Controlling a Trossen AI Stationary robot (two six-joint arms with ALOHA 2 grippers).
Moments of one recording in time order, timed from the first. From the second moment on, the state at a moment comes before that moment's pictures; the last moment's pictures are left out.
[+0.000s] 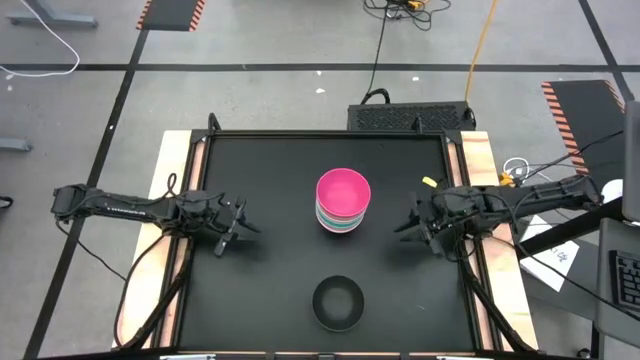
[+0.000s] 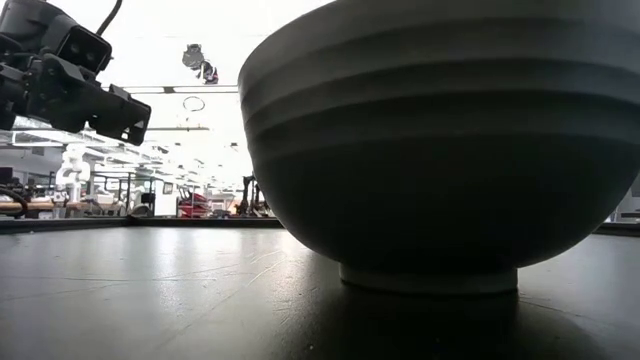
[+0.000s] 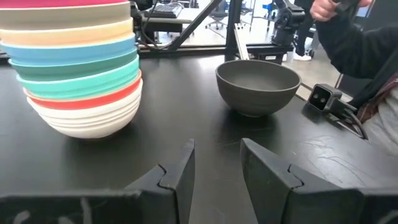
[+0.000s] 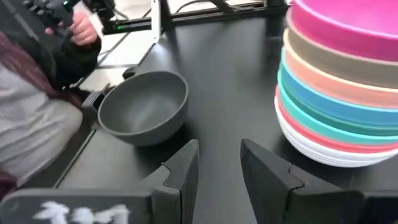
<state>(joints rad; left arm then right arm) 0.01 0.51 0.01 0.32 0.35 0.02 0.13 0.59 0.43 -0.26 -0.18 0.17</state>
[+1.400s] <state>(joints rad) -0.05 0.52 0.01 0.33 0.26 0.09 0.18 0.08 0.02 0.03 0.10 0.15</state>
